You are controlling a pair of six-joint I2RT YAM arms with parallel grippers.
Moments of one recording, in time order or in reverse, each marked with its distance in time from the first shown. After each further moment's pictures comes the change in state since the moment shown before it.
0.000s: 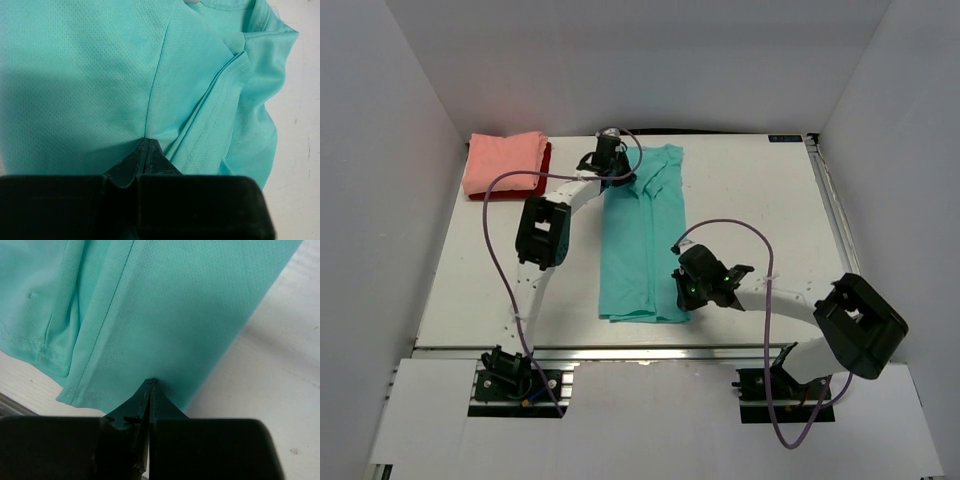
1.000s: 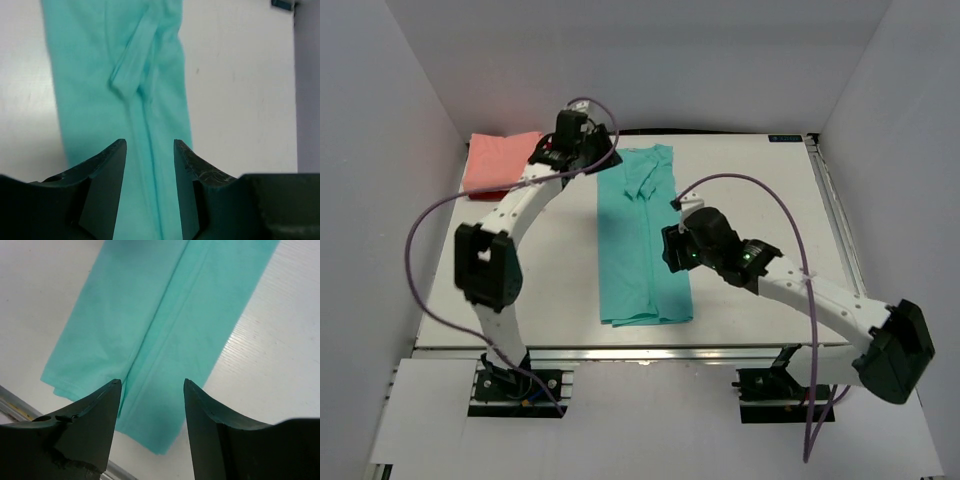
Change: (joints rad) left arm 0.030 -0.626 -0.346 -0.188 0.056 0.077; right arm 0.000 -0.149 0.321 -0.140 0.144 -0.164
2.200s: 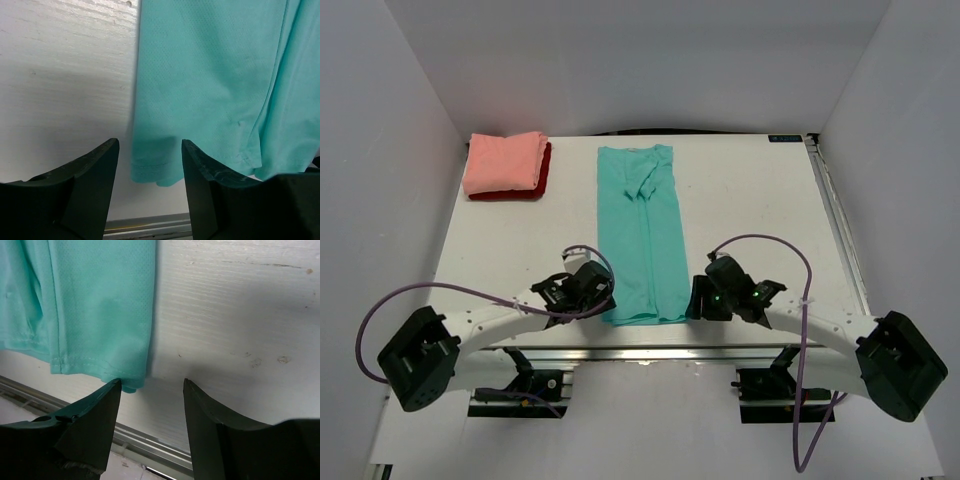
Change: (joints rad) left arm -0.508 -0.739 -1.206 0.018 -0.423 -0.501; right arm -0.068 -0.120 -0.488 0.037 -0.147 0.468
